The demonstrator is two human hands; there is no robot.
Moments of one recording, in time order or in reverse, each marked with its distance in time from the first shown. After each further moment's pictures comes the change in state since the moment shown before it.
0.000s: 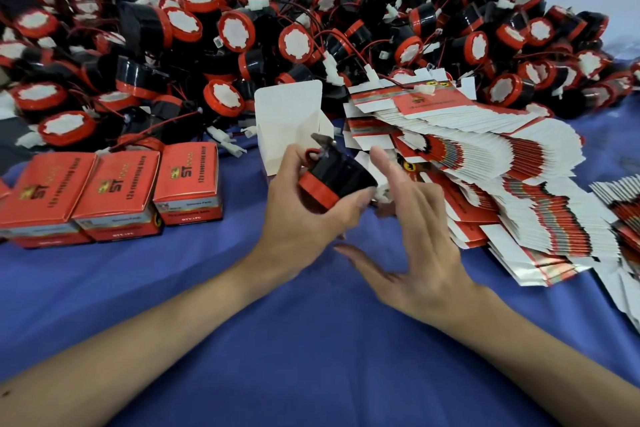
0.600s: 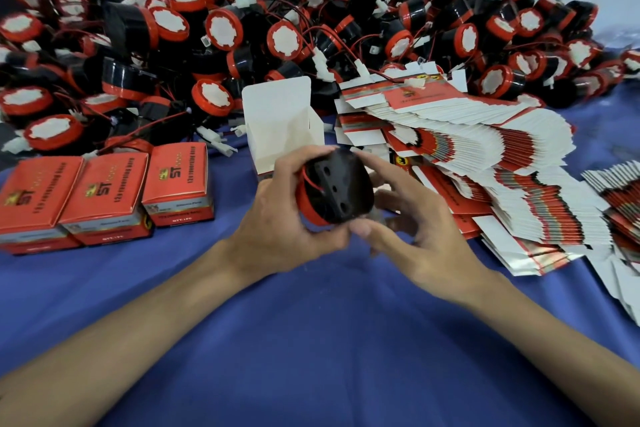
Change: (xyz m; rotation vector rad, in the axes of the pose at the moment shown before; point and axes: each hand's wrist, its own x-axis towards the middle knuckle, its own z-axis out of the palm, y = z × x) left_hand 0.006 -0.021 -0.023 0.334 -0.190 0.493; right_hand 0.008 0.005 -0.021 0.598 -0.233 0.586
